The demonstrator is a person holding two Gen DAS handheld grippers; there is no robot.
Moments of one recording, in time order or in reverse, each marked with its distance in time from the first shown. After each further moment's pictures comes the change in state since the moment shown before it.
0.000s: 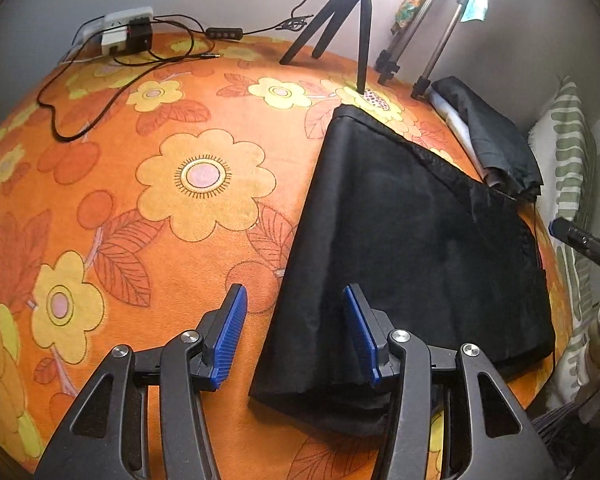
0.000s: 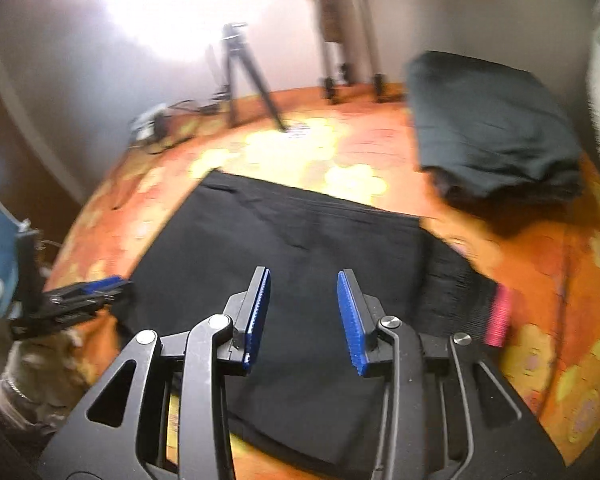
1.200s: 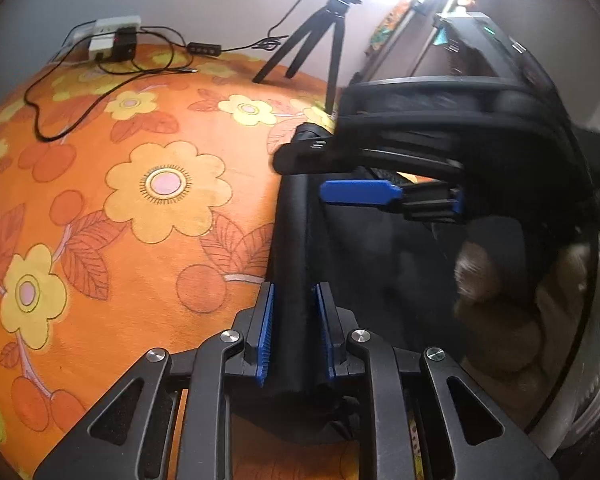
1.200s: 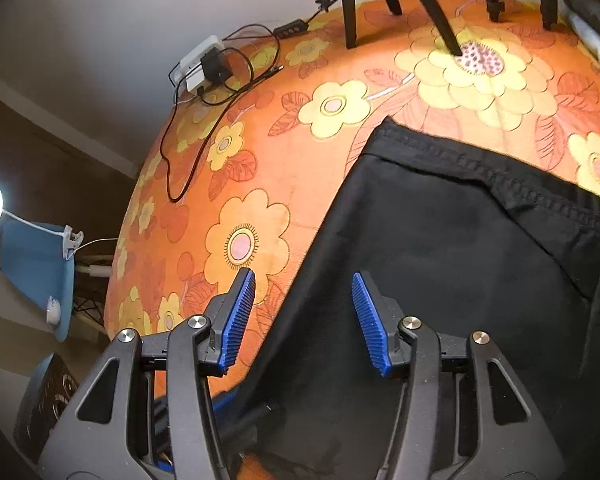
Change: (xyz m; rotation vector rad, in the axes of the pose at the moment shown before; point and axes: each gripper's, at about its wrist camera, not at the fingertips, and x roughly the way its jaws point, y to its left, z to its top) left arm -0.010 -0.018 -0.006 -0.019 -0.081 -0.107; right arm 0.161 0.130 0.042 0.115 0.290 0.232
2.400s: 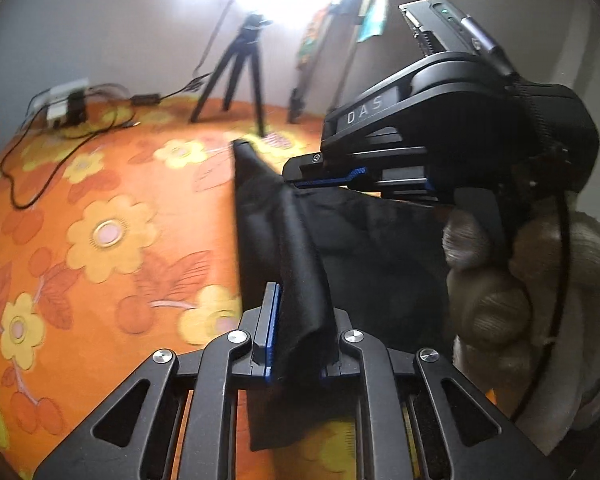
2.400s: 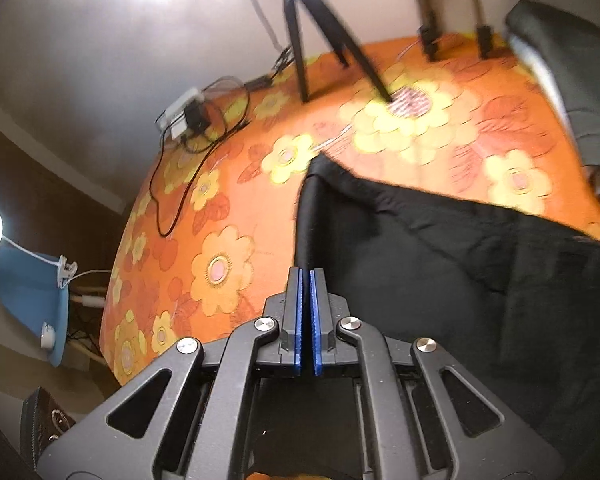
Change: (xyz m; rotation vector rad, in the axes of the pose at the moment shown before) left arm -0.022 -0.071 -0.013 0.183 -0.085 -0.037; right arm -0.076 -0.030 -0.009 0.046 -0.165 -0.072
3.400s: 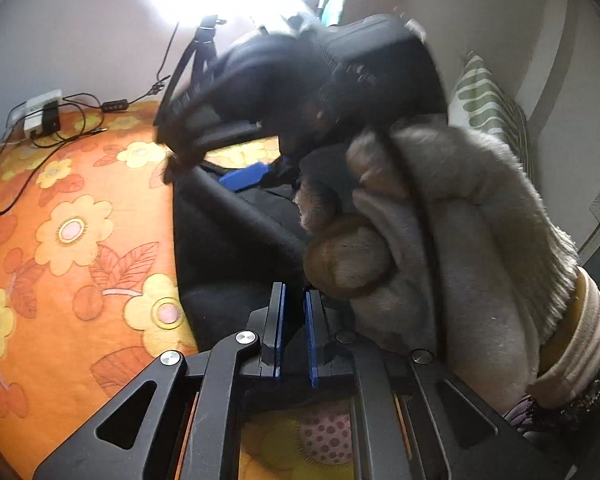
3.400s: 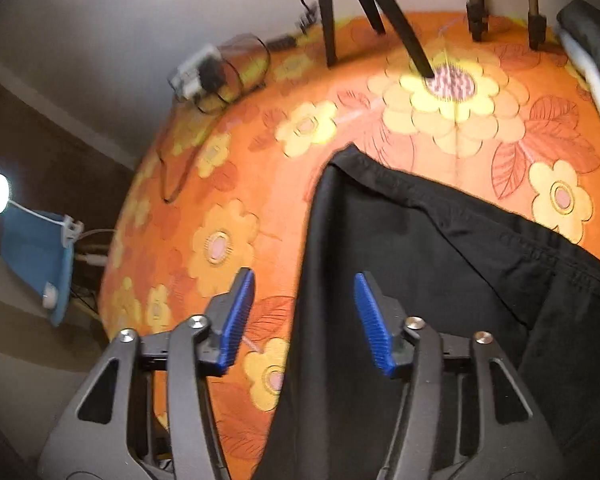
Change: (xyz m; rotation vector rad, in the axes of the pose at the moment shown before) left arm -0.001 -0.023 -0.012 0.044 0.003 -0.041; right arm 0.052 0.003 0.014 -0.095 0.173 0.053
